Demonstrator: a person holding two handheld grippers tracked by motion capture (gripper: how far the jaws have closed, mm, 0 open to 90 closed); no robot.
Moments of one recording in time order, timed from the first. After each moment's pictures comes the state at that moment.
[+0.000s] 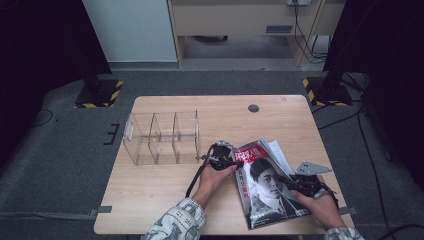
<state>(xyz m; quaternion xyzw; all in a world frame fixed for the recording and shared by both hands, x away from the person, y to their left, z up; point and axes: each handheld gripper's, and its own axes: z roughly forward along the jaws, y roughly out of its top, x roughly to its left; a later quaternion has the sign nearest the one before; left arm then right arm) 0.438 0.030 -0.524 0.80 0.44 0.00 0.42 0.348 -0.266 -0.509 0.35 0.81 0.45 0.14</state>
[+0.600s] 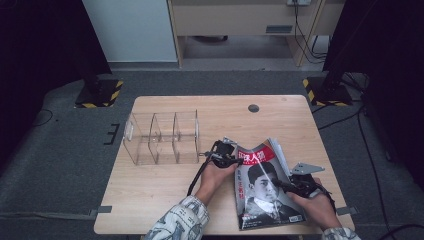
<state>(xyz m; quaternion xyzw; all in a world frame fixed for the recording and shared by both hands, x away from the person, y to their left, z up) 0.441 0.022 -0.511 0.82 0.42 0.03 0.39 0.353 -0.260 -0.527 0.39 0.82 0.41 0.12</state>
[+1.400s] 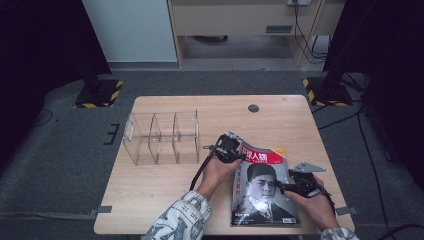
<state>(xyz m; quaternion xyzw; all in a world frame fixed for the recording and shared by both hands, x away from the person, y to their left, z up) 0.446 0.009 -0.485 0.84 0.39 0.05 0.38 0.357 -0.263 -0.536 0.46 0.78 0.38 0.17</state>
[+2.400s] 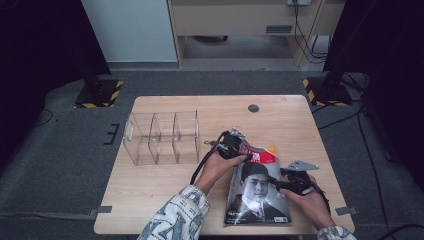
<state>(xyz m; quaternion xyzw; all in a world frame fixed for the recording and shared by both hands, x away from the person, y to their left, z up) 0.454 0.004 -0.477 0.85 0.35 0.03 0.39 0.365 -0.248 -0.536 0.44 0.79 0.39 0.16</state>
